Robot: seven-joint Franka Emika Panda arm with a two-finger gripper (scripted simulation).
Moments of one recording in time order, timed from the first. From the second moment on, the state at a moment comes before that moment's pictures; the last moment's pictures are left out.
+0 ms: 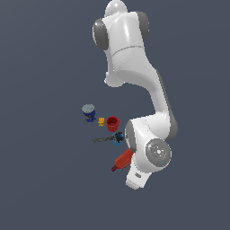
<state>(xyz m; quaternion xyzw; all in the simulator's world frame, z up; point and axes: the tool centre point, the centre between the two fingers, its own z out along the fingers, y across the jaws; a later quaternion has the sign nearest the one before) 0.141 0.104 0.026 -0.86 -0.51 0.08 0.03</state>
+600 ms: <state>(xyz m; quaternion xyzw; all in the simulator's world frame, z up) 0.133 0.100 0.032 -0.86 -0.51 0.08 0.03</state>
